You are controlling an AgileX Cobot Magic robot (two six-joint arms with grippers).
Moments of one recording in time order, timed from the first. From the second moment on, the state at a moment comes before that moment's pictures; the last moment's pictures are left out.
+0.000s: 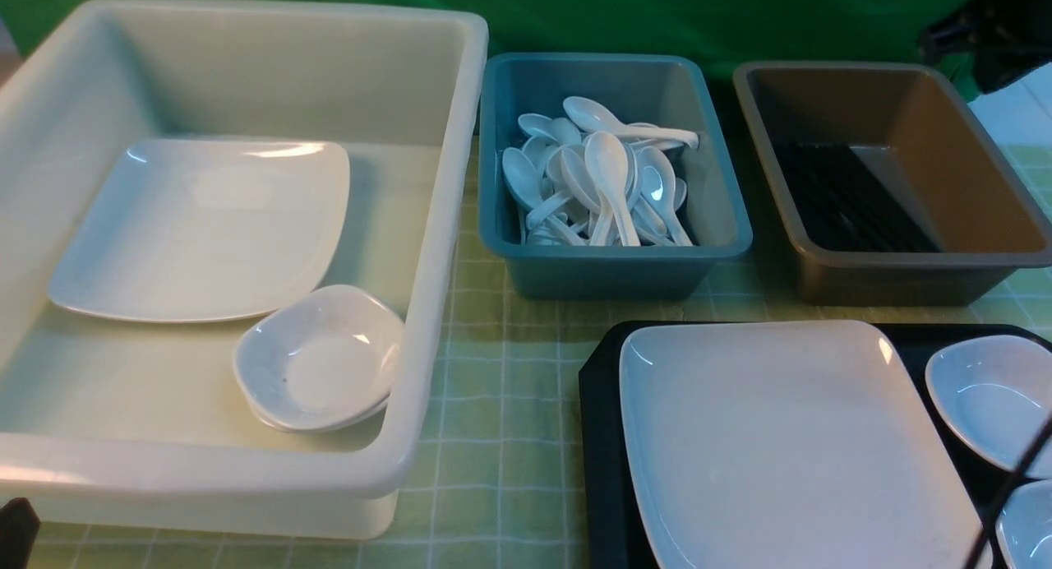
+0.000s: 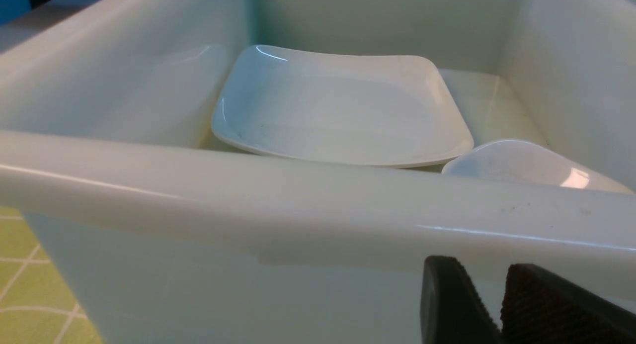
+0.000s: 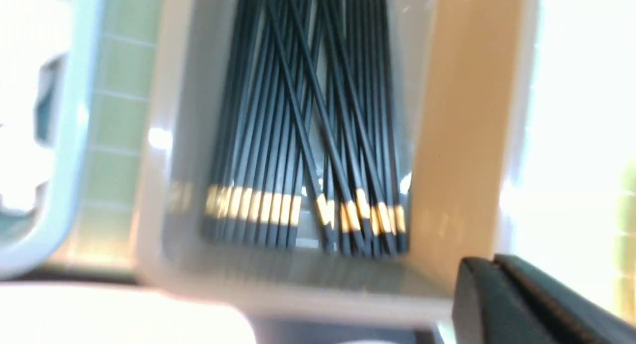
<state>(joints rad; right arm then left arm) 0.13 1.84 -1.96 -0.19 1.21 -0.02 0.04 0.00 0.01 0.00 0.21 -0.04</state>
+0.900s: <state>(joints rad) 0.13 0.77 -0.71 -0.14 1.06 -0.01 0.04 0.00 0.01 0.06 0.21 0.00</state>
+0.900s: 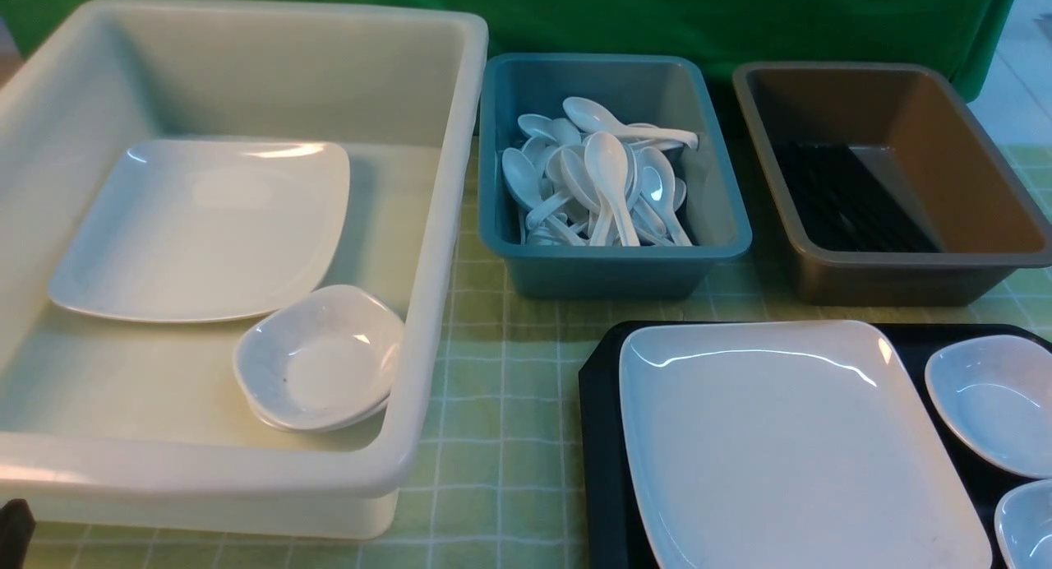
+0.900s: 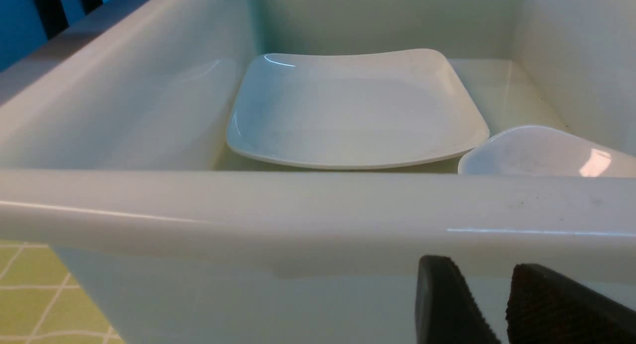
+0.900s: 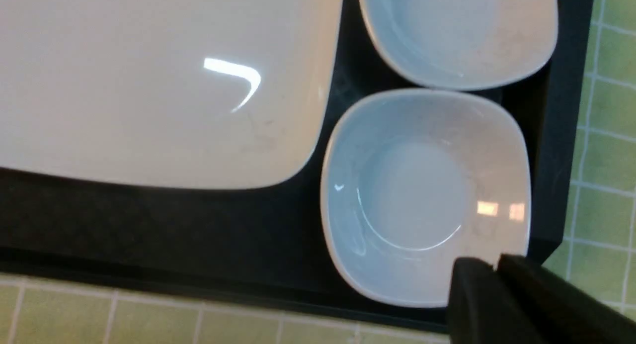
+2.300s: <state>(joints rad) 0.13 1.22 -0.76 -0.15 0.86 0.00 0.04 0.00 0.01 0.06 0.21 0.00</state>
